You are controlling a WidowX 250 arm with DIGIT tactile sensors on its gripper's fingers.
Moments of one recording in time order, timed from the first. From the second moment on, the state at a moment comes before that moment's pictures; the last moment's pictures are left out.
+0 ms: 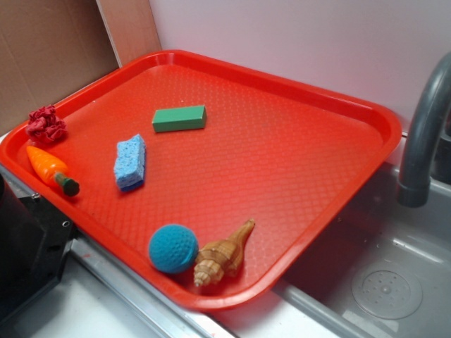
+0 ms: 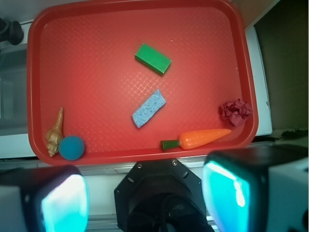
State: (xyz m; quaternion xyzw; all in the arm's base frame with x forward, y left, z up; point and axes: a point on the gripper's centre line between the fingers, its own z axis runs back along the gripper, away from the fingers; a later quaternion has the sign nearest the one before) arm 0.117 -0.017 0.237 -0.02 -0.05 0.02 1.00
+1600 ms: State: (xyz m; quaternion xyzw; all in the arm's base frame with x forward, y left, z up) arm 0.187 -0.147 0.100 -0.12 -0.03 0.03 0.99
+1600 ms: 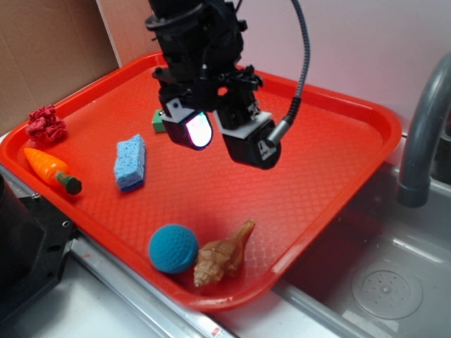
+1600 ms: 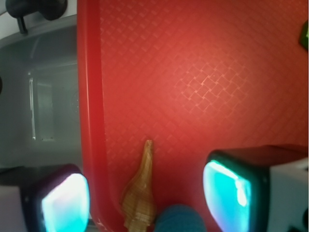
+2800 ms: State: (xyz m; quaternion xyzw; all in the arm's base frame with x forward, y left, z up) arm 0.145 -0.179 0.061 -0.04 0.04 -0.02 1.00
